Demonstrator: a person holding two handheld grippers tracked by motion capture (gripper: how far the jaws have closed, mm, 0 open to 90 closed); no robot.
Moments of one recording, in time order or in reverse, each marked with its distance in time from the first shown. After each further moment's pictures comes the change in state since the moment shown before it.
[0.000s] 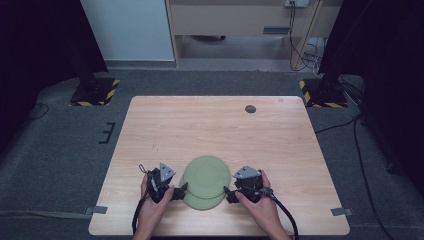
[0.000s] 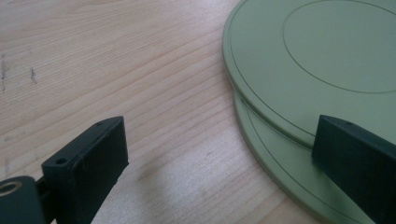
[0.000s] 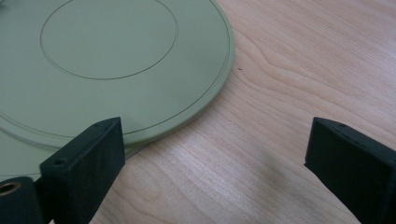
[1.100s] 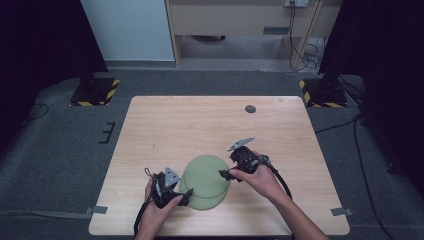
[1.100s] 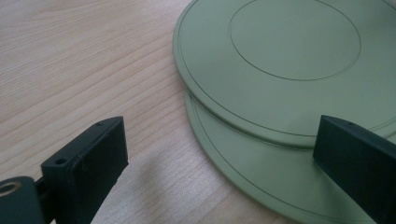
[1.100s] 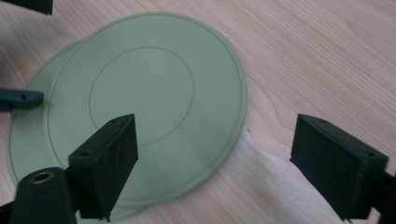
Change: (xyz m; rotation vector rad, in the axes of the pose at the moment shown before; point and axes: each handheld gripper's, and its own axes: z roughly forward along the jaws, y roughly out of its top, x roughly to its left) left arm -0.018 0.000 -0.002 -0.002 -0.066 0.043; right arm -0.038 0.077 0.012 0.172 0.258 0.027
